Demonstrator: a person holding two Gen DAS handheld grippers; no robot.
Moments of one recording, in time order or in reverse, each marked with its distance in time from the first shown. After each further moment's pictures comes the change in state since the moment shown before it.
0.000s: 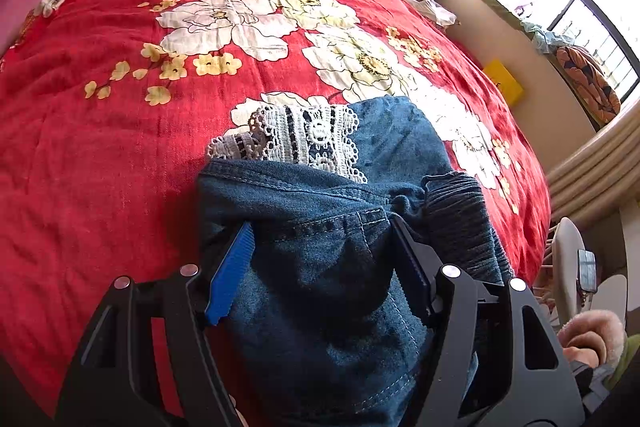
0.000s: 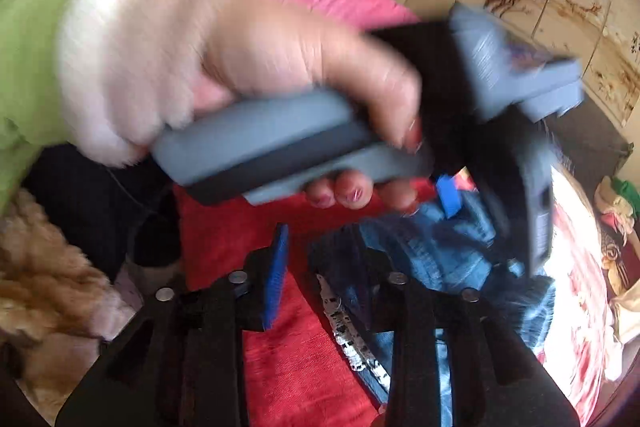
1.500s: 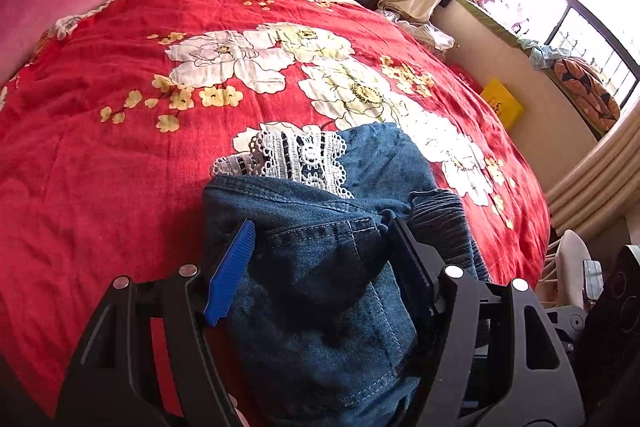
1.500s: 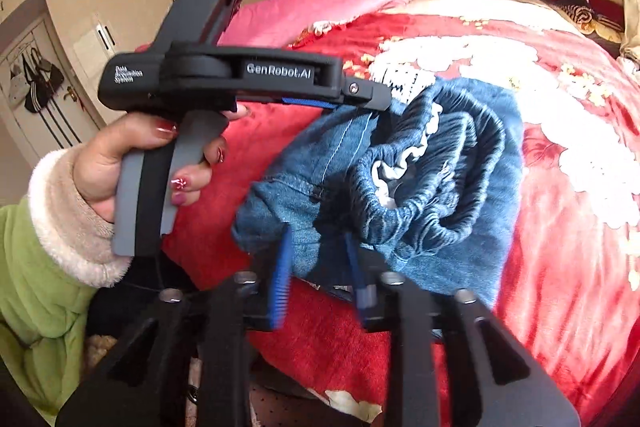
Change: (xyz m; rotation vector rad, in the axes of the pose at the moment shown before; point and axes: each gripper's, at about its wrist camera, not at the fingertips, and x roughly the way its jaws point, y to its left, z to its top) left arm -0.022 -0.013 -0.004 0.015 -0.123 0.028; right arm -0.096 -0.083 -0.063 0.763 -0.086 0.049
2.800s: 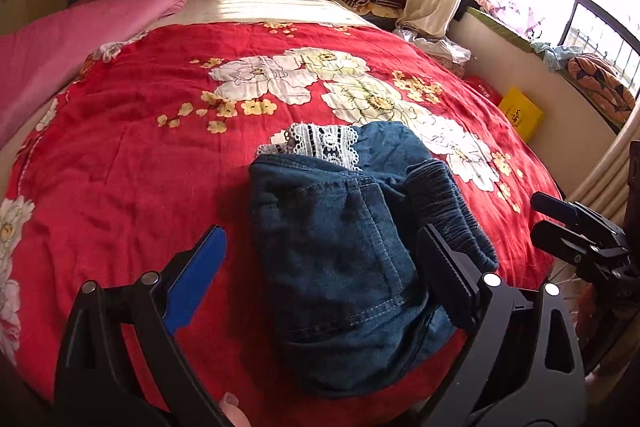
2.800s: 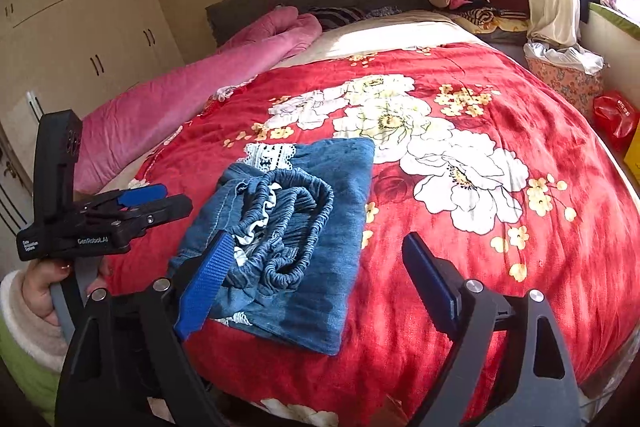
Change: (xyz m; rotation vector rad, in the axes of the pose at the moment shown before) left arm -0.046 -0.011 -0.037 0.026 -0.089 0.134; right arm -0.036 -0.078 0.016 0.211 -0.135 -0.275
